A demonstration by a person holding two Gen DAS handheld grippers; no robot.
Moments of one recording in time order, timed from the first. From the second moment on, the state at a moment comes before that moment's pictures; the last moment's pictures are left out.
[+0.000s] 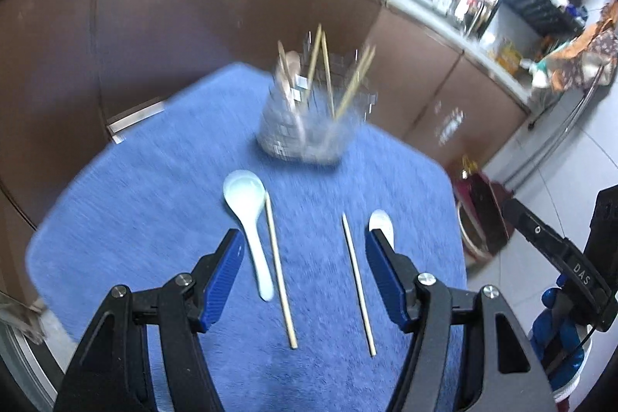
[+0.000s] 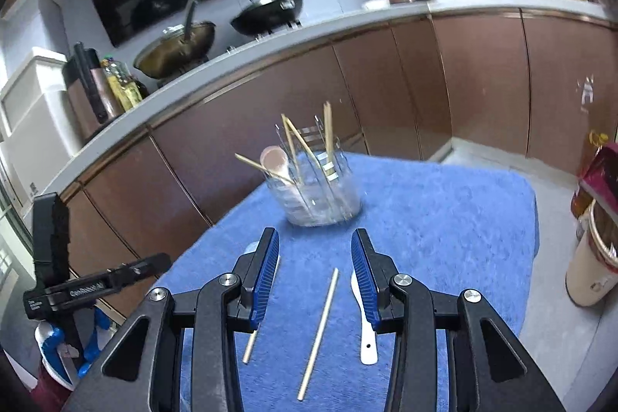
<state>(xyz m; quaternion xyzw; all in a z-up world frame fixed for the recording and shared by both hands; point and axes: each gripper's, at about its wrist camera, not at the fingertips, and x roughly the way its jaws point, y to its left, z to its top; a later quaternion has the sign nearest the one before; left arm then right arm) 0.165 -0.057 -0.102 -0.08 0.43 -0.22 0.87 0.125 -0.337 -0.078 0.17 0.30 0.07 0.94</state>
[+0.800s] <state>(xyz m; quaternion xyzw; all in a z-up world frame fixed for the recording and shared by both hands) 0.274 -0.104 -0.210 -0.06 0.59 -0.18 0.78 0.211 -0.353 -0.173 0.18 0.44 0.08 0.88</state>
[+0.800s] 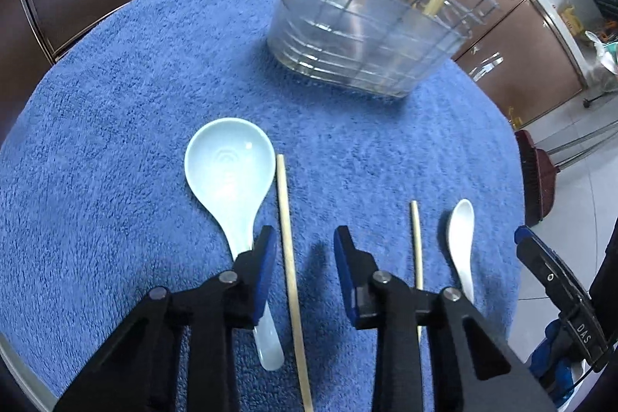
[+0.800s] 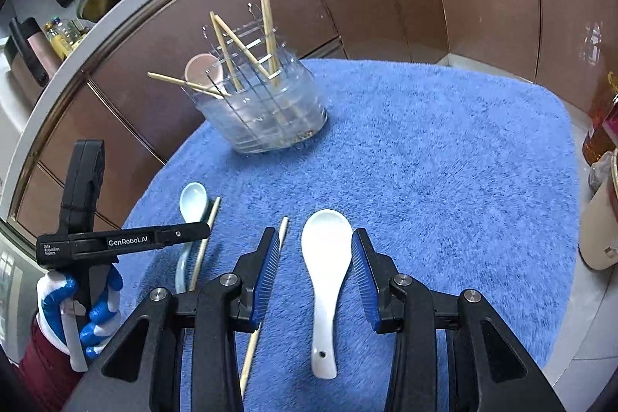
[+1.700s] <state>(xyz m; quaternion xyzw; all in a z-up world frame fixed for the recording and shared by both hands) 0.300 -0.175 -0.225 0.01 0.64 -0.19 0.74 0.283 -0.357 -0.231 0.15 0.52 0.22 0.81</state>
